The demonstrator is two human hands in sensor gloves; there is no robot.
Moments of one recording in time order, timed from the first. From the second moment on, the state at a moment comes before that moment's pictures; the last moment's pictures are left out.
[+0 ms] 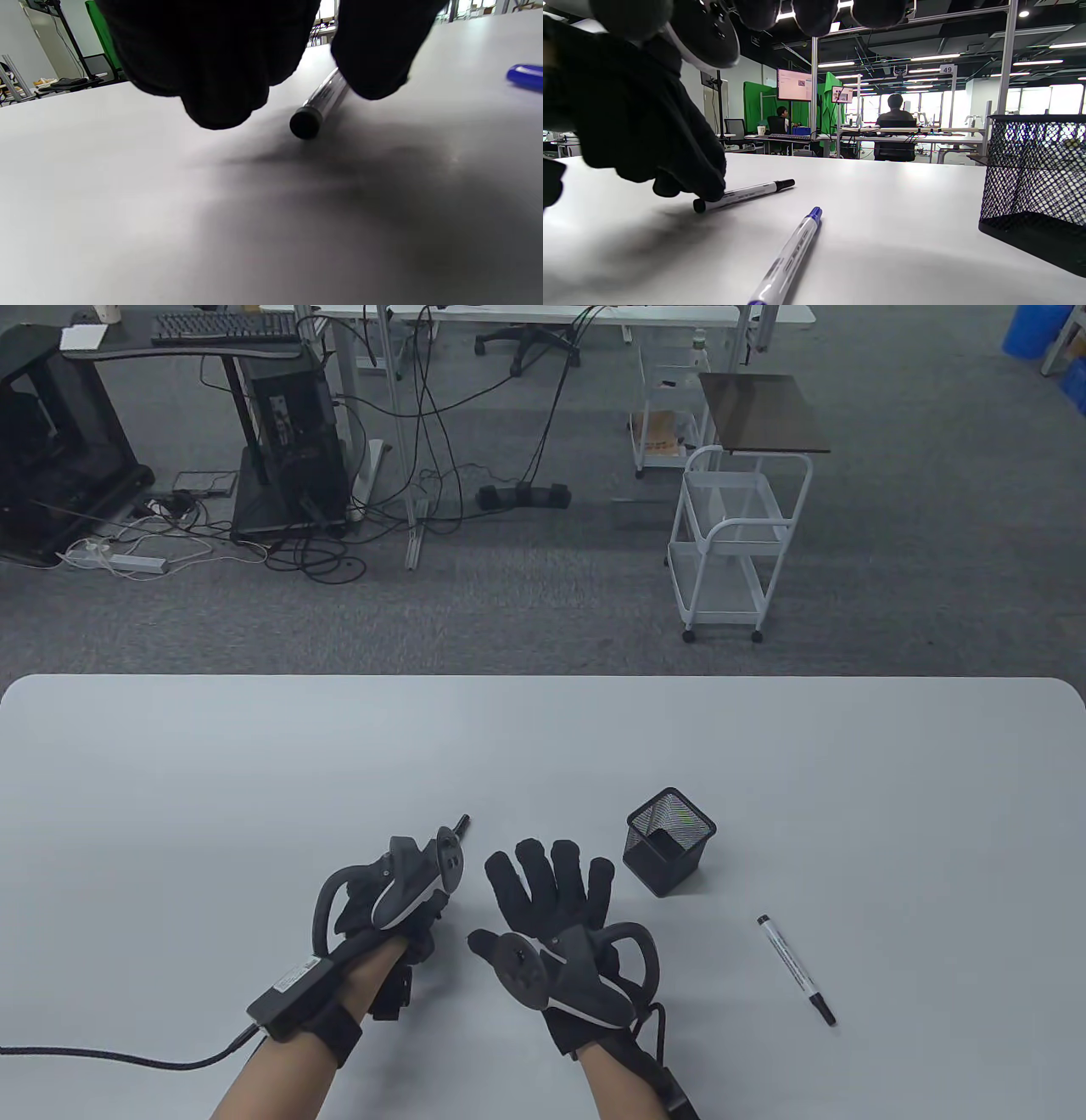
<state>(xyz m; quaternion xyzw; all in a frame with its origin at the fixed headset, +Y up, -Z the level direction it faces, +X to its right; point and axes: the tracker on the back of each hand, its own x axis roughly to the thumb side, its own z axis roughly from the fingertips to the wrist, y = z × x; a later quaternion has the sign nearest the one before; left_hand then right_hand) -0.166 -0.735 -0.405 -0.12 0.09 -0.10 0.98 -0.002 -0.680 -0.300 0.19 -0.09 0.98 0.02</state>
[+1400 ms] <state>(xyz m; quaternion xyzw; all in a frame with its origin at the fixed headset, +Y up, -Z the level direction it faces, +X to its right) -0.157 -0.747 -0.418 -0.14 0.11 -0.07 0.98 -0.005 -0.683 -0.302 0.19 -0.07 0.98 0.01</state>
